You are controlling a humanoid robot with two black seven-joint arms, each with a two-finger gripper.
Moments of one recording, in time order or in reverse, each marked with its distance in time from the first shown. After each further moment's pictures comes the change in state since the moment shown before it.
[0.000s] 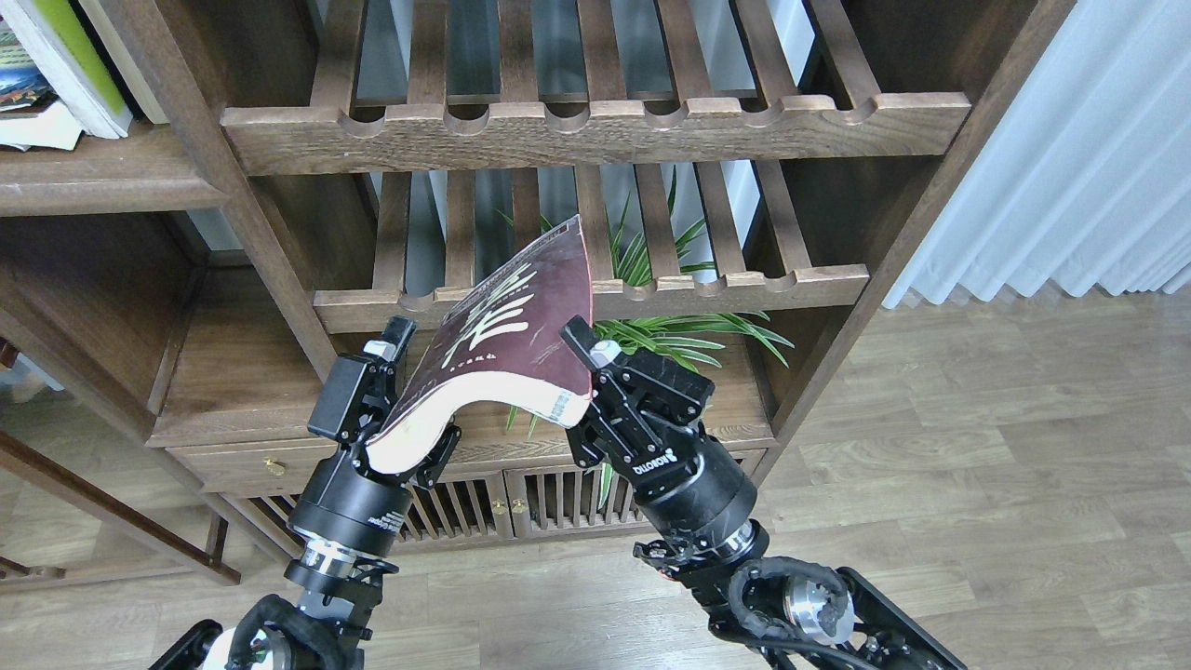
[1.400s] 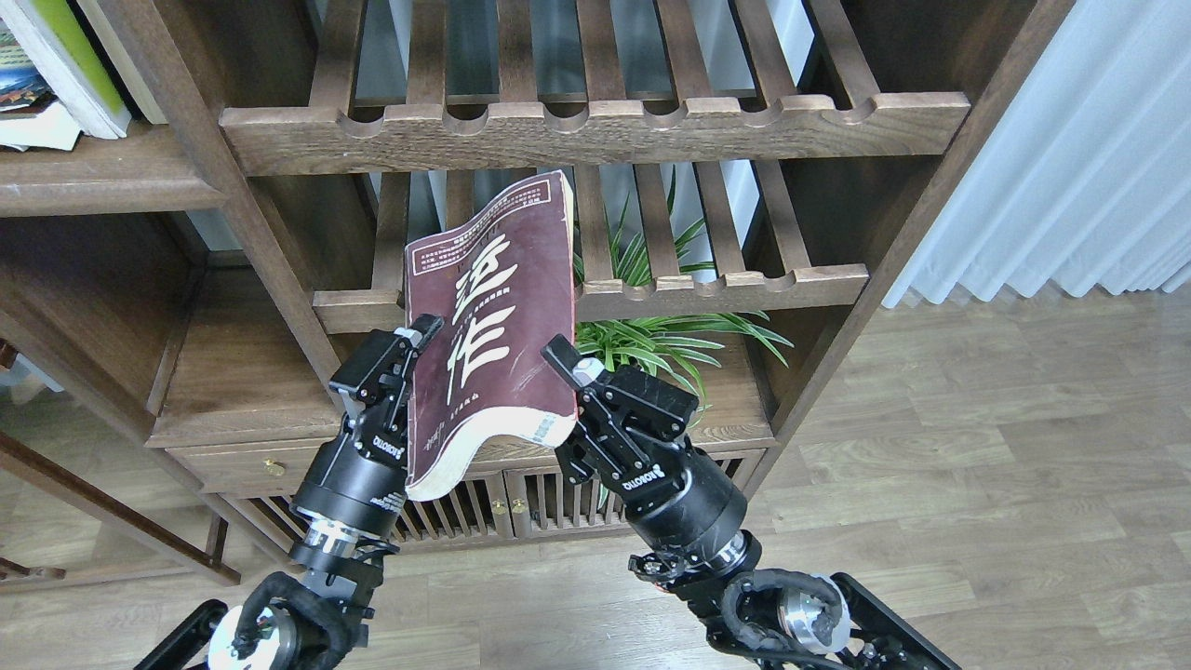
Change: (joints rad) left arm -0.017 0.114 -0.021 0.046 -0.014 -0.001 0.010; right arm -0.009 0.000 -0.029 -0.007 -0.108 -0.002 0.000
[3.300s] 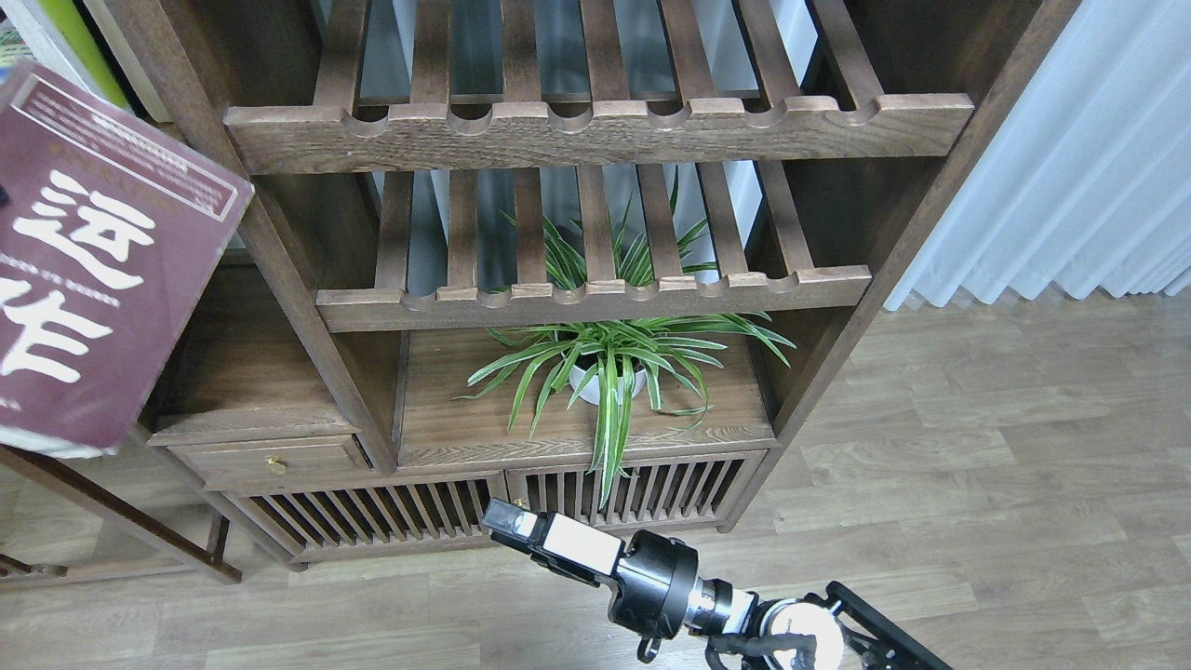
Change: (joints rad) left arm 0.054 1.379 -0.364 -0.010 0.013 0.001 0.100; right arm 0.002 0.000 0.014 -0.185 -0.544 0.001 0.000
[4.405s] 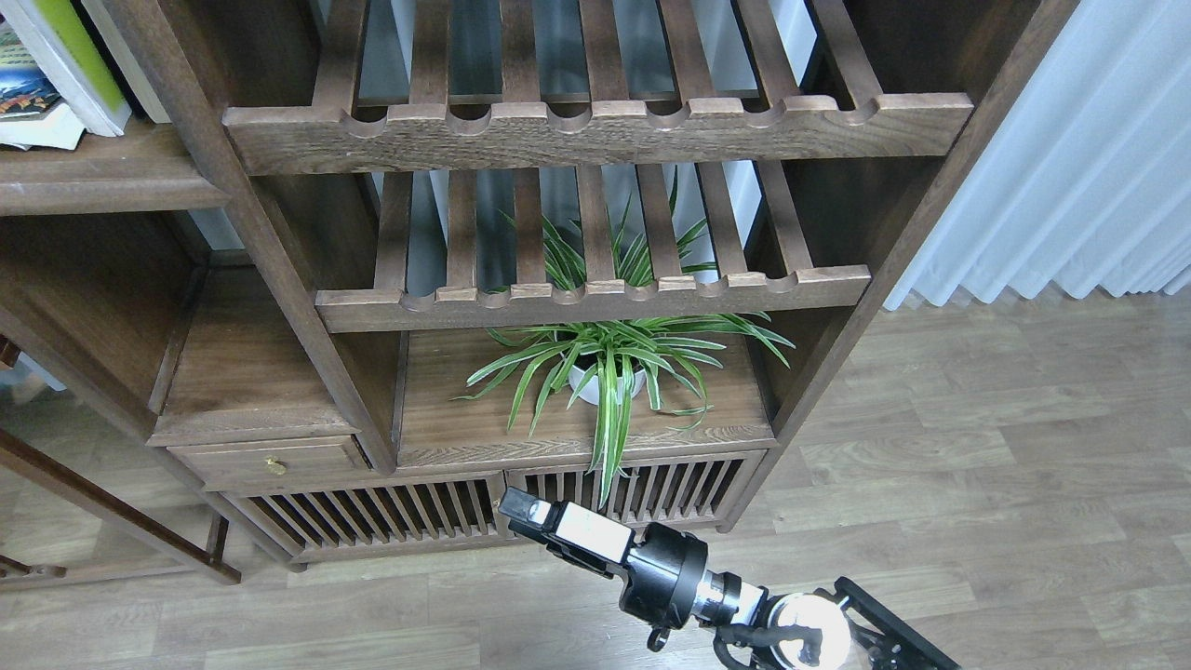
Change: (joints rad) left arm -0.905 -0.033 0.557 0.354 -0.013 0.000 0.020; right arm 0.008 0.000 0.020 -0.043 -0.022 0.000 0.000
